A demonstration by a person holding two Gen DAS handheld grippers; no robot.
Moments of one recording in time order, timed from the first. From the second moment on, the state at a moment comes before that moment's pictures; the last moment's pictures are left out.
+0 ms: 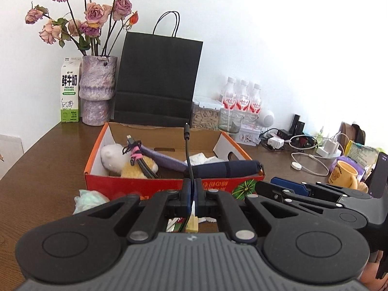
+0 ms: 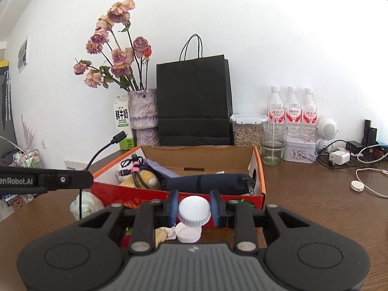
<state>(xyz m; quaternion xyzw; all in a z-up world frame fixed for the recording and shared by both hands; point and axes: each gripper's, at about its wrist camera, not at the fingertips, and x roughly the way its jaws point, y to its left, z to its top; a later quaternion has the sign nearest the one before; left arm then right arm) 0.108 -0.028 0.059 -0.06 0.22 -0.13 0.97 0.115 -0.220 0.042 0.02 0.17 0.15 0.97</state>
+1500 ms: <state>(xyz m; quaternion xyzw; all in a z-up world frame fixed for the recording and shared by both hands) 0.292 -0.024 0.012 -0.09 0.20 -0.10 0.97 0.302 -0.182 0.027 0.03 0.23 0.13 0.96</state>
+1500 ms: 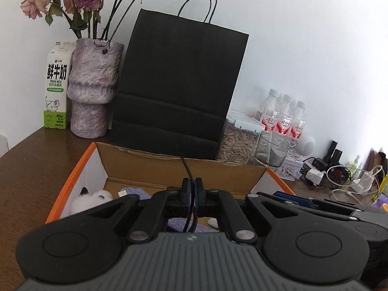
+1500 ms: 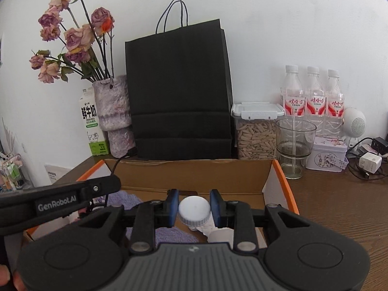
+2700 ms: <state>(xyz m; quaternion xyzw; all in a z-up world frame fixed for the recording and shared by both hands) 0.274 -0.019 0.036 -0.06 0.14 0.01 0.99 0.299 -0.187 0.037 0.04 0.24 0.10 0.97</state>
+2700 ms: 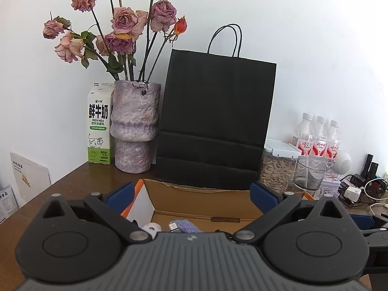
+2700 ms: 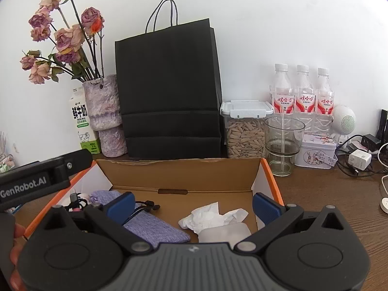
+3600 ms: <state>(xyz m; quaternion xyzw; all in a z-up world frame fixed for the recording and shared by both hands) 0.182 0.014 0.040 -0.03 0.13 0.02 0.99 0.211 -0.174 0.049 0.00 0.19 0.10 0.98</state>
